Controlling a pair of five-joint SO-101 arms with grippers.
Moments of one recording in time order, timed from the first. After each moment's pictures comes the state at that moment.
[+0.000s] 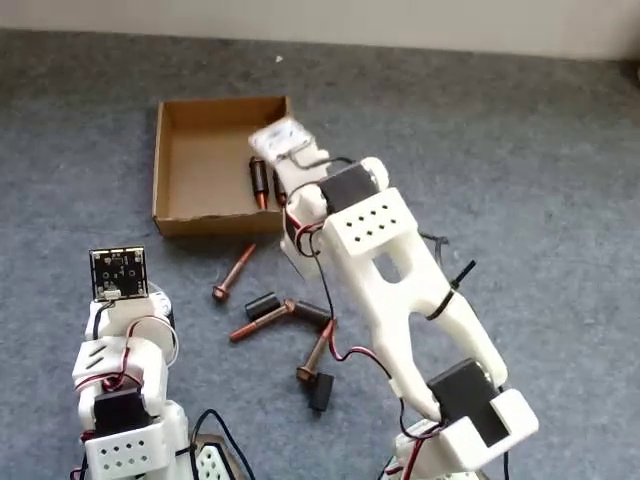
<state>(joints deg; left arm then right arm) -19.9 -103.9 94.9 54.2 -2.9 -36.5 -2.0 -0.5 90.2 13.2</state>
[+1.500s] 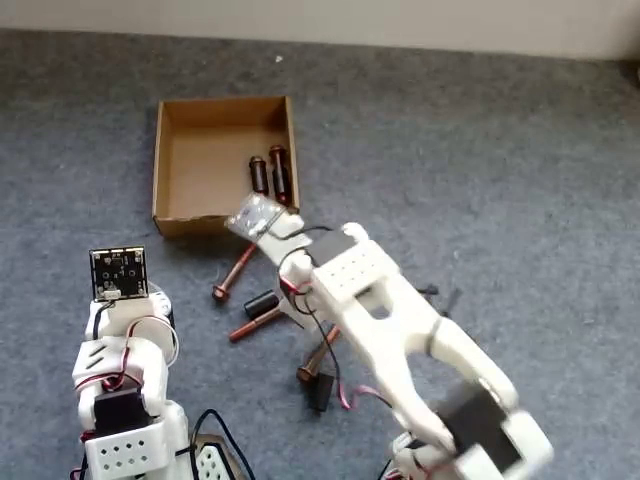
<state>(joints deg) -19.9 -103.9 94.9 54.2 -2.9 -41.5 -12.0 27.6 68.4 19.5</state>
